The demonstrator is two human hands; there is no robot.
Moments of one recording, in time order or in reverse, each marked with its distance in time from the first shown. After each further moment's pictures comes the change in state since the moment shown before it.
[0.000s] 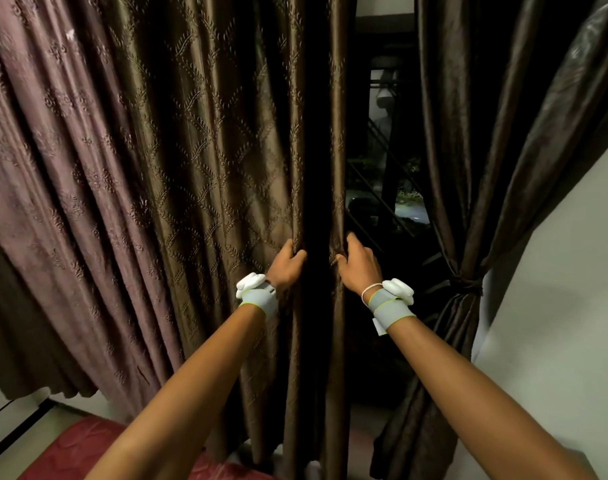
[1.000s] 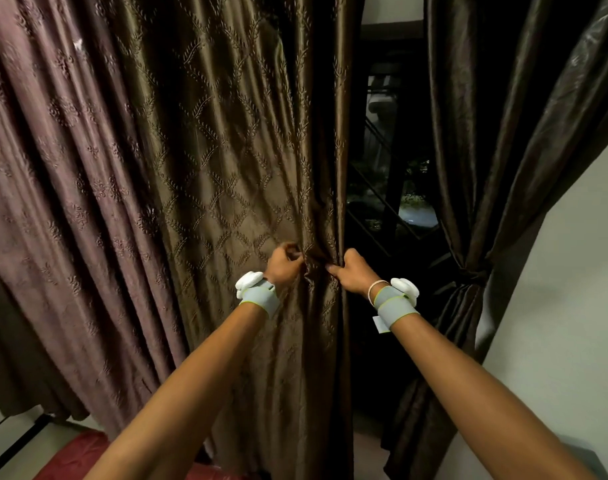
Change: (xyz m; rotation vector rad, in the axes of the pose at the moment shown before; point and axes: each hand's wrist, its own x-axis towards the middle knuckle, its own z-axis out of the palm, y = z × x) left_hand 0.026 -0.023 -0.025 0.034 0.036 -0.040; right_hand 0.011 -0.019 0.020 0.199 -0.221 0.121
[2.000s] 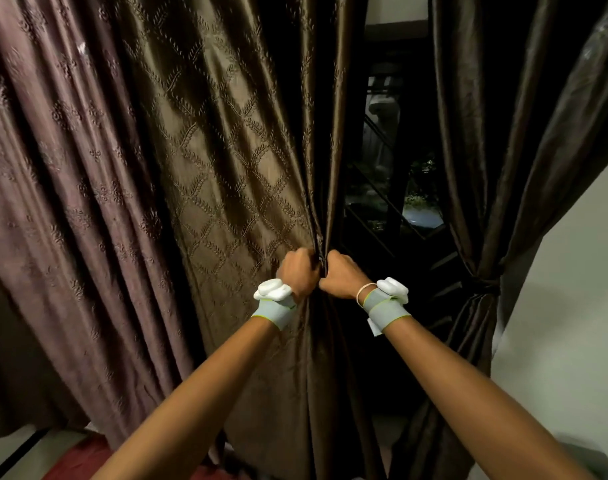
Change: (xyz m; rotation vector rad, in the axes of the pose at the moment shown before) left_hand -0.031 0.023 0.008 0.523 0.044 0.244; right_hand -0.015 -0.028 0.013 -0.329 -0.051 -0.149
